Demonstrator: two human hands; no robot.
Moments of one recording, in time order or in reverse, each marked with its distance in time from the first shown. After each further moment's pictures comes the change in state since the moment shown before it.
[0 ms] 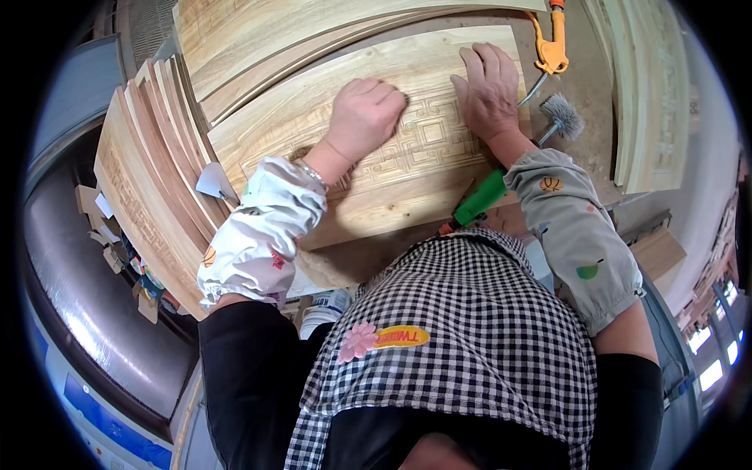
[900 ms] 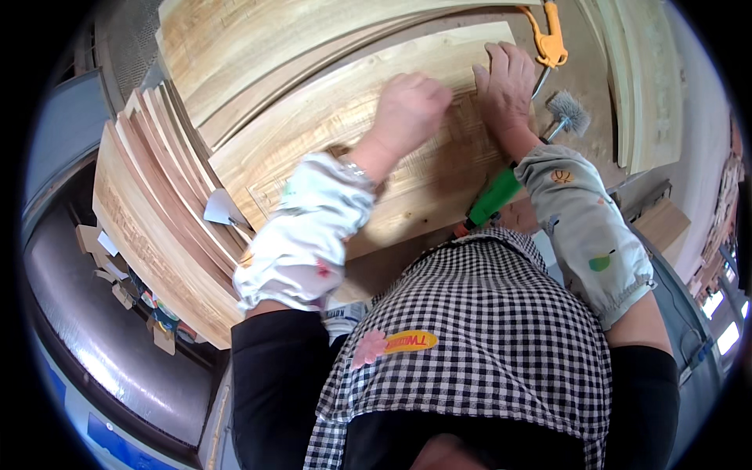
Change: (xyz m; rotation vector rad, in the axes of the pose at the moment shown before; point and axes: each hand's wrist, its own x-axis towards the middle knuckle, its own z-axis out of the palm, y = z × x) left_hand 0.028 0.007 0.041 -0.121 0.077 0.032; right_hand -0.001 0.009 0.010 -0.147 0.126 0.196
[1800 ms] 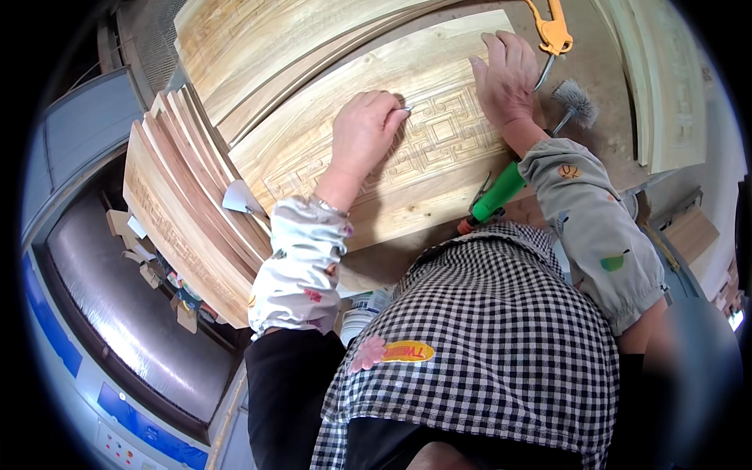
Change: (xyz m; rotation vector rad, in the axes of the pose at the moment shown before) left_hand -0.025 0.013 -0.063 0.038 -0.257 -0.471; right_hand -0.002 0.001 -0.003 0.071 -0.025 0.065
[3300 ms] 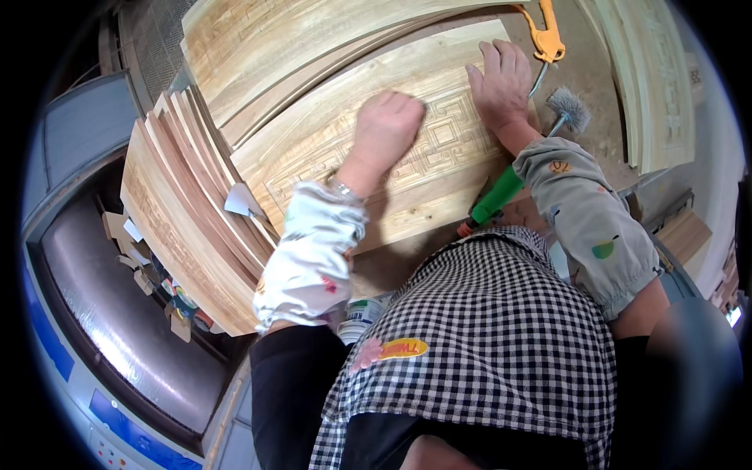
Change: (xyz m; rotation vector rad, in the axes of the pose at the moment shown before) left_hand 0.017 0.004 0.028 0.090 0.176 0.371; right_hand 0.001 0.002 0.002 -0.069 0.029 -0.062
